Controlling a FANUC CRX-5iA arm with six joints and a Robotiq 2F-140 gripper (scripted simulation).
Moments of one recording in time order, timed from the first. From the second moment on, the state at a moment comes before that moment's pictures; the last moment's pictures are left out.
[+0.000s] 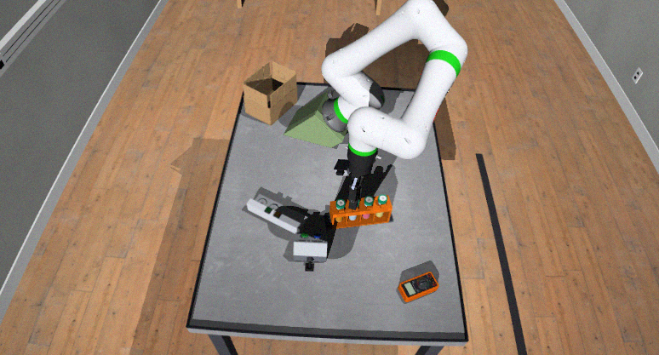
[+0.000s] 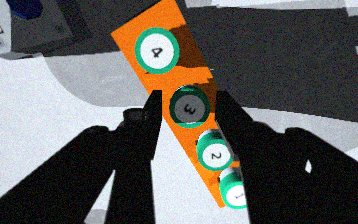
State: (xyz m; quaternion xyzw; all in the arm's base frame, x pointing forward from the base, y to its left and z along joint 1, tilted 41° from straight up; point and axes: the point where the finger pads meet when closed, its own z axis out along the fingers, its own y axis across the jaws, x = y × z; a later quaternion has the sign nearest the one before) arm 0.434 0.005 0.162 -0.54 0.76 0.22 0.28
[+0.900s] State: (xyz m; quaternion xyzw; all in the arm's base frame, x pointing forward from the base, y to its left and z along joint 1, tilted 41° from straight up) arm 0.434 0.005 0.163 -0.69 0.63 0.15 0.31
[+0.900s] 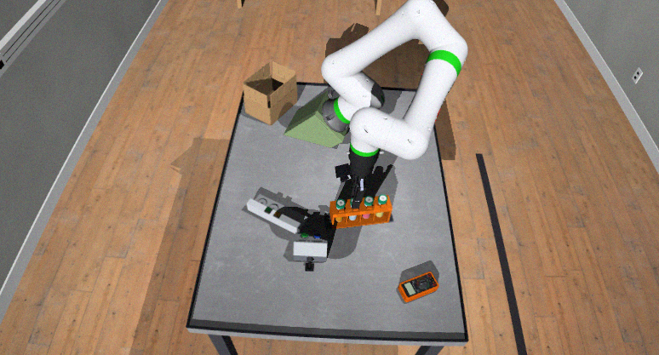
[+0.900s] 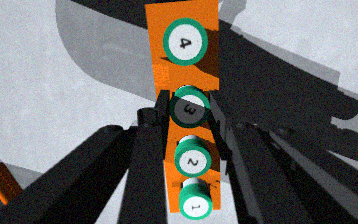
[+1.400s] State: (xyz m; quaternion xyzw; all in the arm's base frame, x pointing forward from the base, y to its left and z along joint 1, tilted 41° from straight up) arm 0.433 0.004 0.163 -0.85 0.41 0.05 0.34
